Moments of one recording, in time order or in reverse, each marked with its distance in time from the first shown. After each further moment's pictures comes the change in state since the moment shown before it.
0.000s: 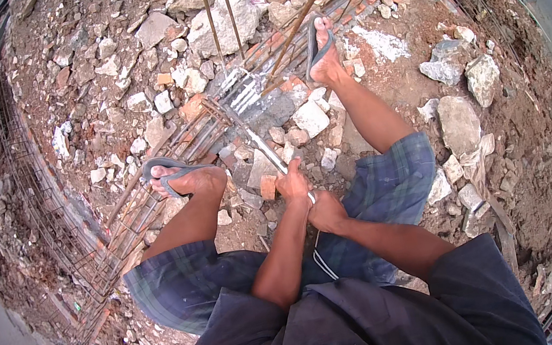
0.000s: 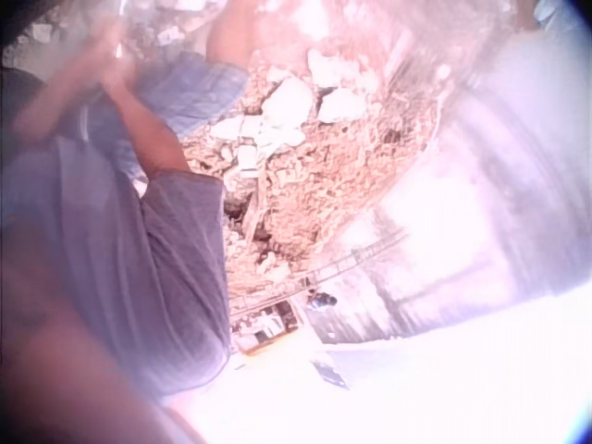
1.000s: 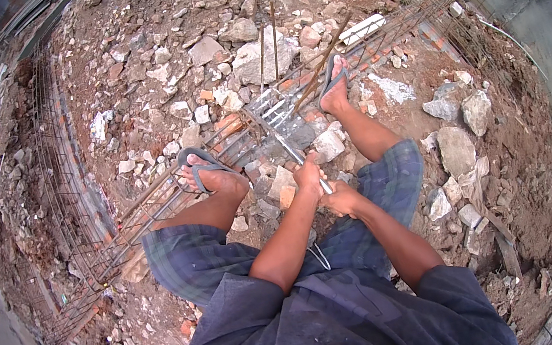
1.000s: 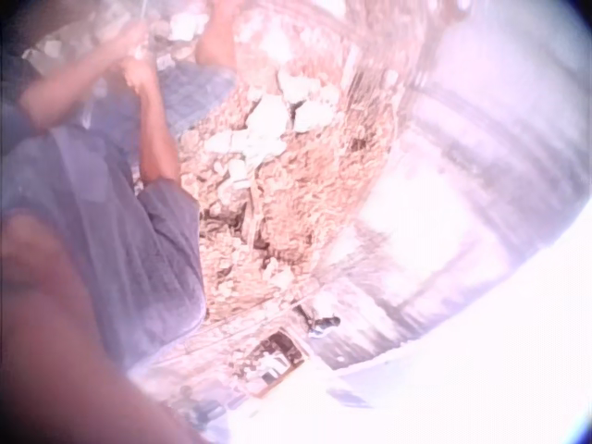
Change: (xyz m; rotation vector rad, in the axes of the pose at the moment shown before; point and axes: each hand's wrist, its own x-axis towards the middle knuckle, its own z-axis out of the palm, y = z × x) left_hand 0.003 0.037 0.009 -0.108 -0.140 0.031; right_hand 0.007 -0.042 -0.037 0.222 -0.204 -0.110
